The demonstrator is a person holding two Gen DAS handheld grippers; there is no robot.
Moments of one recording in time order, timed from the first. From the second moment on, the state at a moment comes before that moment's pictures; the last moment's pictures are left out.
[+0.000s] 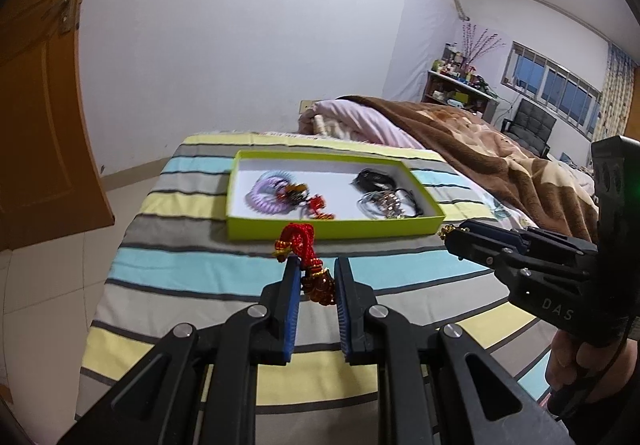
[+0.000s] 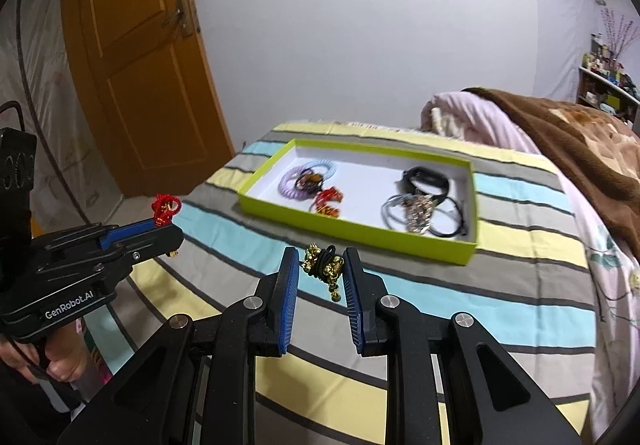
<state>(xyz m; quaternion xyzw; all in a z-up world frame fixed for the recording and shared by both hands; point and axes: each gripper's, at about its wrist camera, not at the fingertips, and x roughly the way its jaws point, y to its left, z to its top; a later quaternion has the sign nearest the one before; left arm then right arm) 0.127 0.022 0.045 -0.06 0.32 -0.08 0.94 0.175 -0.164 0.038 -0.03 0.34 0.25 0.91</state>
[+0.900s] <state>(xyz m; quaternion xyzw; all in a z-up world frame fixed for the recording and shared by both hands) 0.208 0.008 0.051 -0.03 0.31 -0.10 0.95 0.234 -0.182 0.033 -0.02 0.34 0.23 0.91</state>
